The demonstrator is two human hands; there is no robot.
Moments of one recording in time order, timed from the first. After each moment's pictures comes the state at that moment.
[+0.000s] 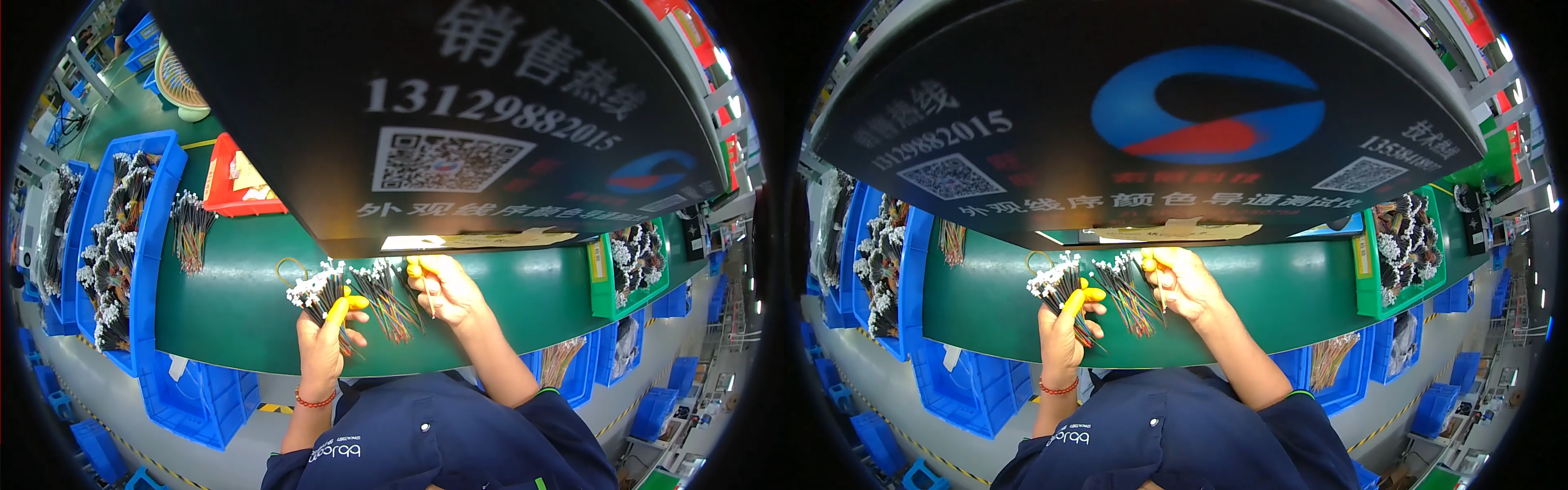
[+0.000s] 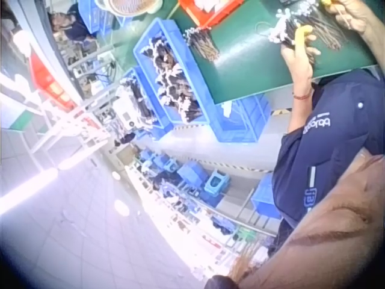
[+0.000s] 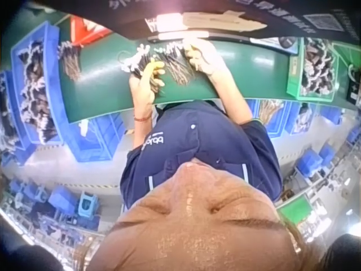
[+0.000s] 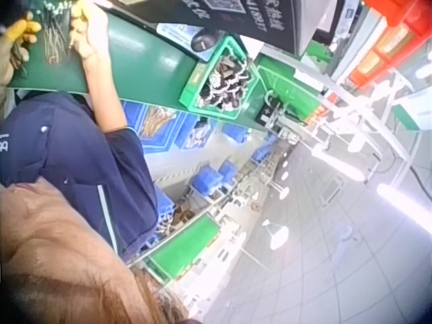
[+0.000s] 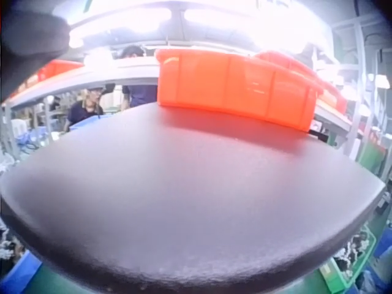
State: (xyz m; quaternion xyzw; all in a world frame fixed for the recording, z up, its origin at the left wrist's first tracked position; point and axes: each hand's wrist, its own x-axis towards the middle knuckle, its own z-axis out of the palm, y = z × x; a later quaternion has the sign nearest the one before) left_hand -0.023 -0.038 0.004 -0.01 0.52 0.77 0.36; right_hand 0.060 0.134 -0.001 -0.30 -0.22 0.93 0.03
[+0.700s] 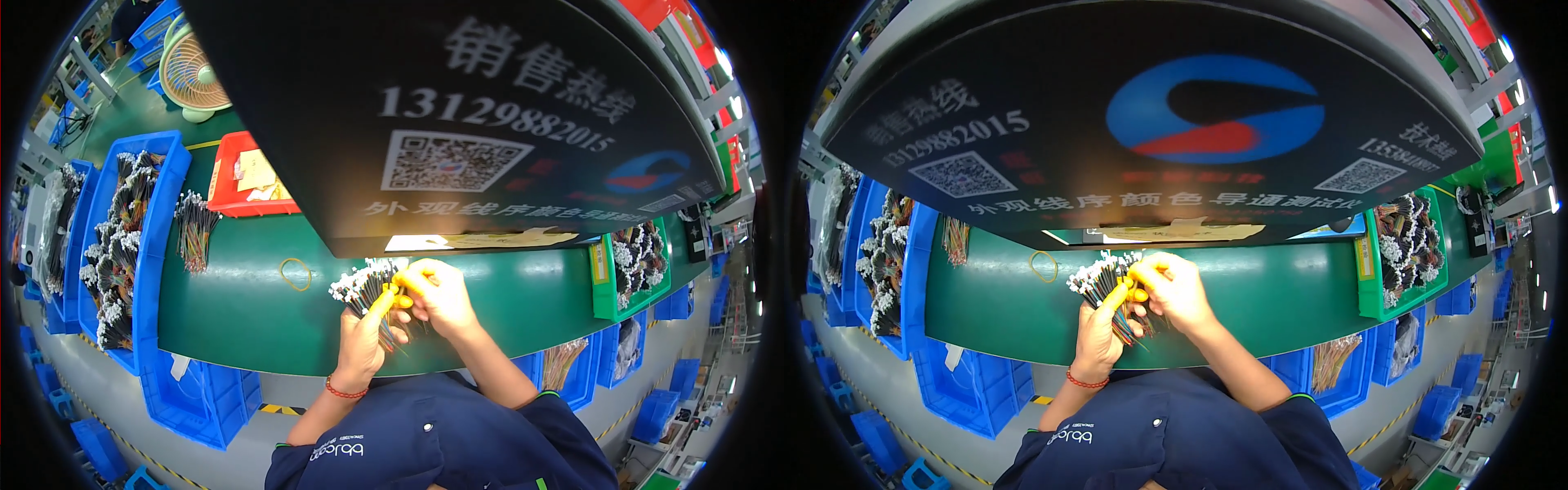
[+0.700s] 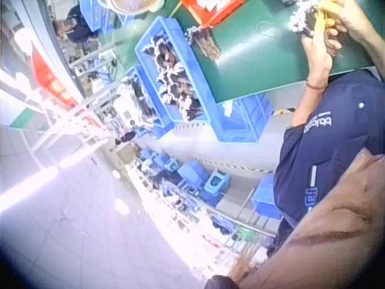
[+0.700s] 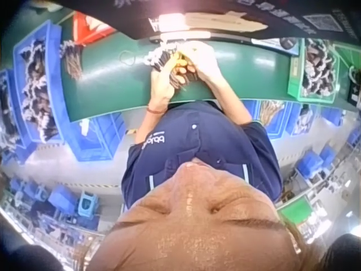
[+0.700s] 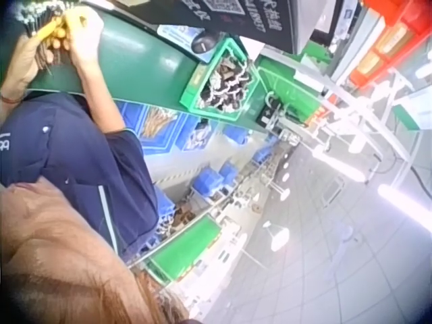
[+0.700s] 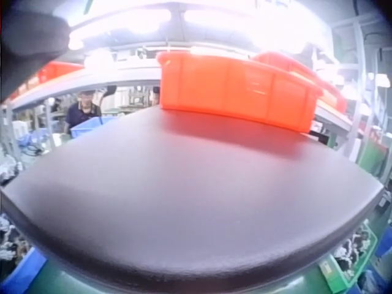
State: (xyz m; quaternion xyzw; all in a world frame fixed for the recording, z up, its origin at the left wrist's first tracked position) left_hand -0.001 -0.006 0.001 -0.05 0.40 0.79 0.47; right_hand 0.058 0.107 0.020 -0.33 -0.53 0.78 0.08
